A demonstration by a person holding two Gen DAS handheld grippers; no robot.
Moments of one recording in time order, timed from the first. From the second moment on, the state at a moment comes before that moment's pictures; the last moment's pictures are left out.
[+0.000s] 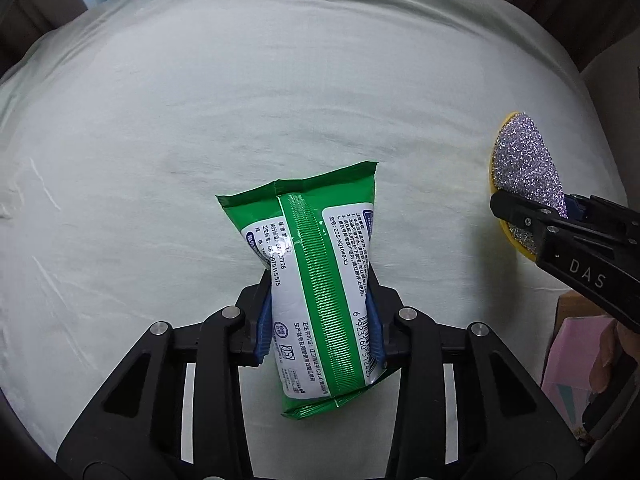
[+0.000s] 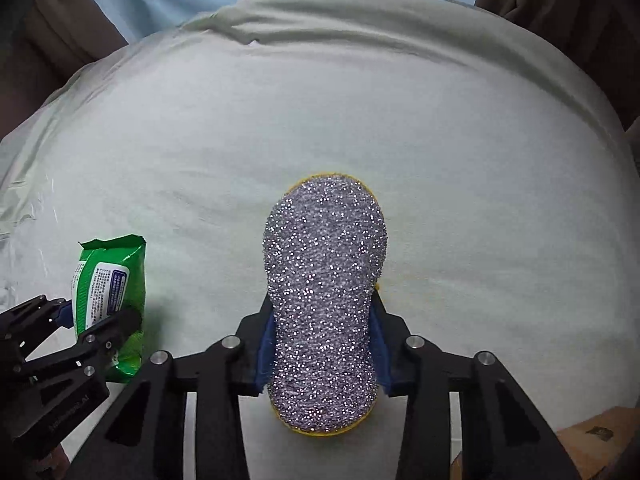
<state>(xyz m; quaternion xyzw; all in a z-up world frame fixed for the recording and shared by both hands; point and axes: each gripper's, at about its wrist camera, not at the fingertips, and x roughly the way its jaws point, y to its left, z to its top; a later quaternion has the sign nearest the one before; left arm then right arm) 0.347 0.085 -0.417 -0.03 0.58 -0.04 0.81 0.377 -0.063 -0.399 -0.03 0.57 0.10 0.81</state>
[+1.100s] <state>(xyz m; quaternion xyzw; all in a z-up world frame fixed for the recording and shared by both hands) 0.153 -0.037 -0.188 -0.02 0.51 -0.09 0.86 0.140 -0.195 -0.174 0.05 0.48 0.09 0.87</state>
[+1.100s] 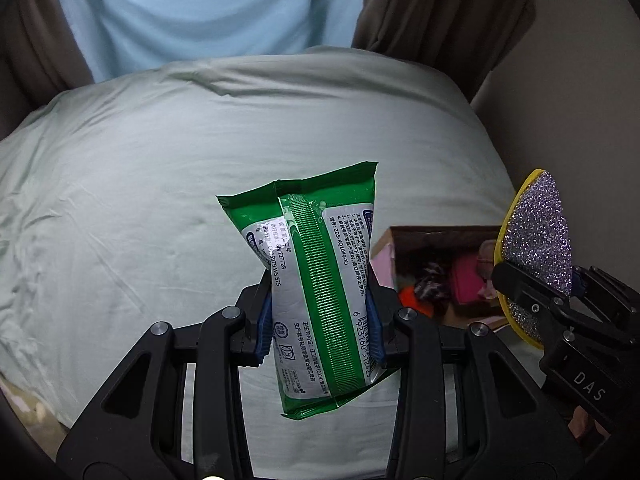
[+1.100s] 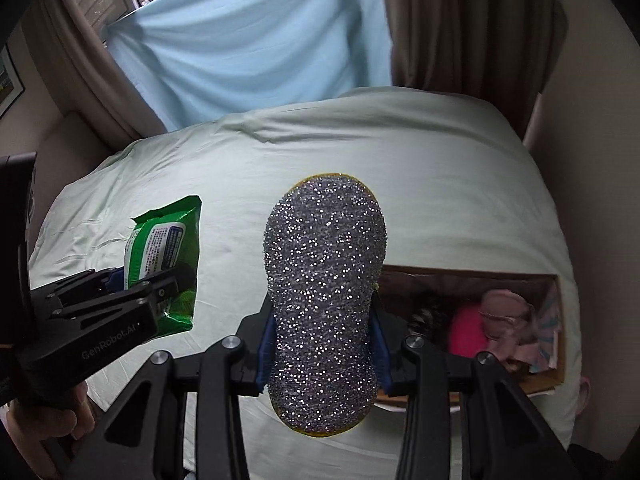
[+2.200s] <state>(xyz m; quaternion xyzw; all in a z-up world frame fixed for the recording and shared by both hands) 0.191 -0.227 -0.326 0.05 0.63 -0.13 0.76 0.196 -0.367 -0.284 0.15 0.61 0.04 0.78</state>
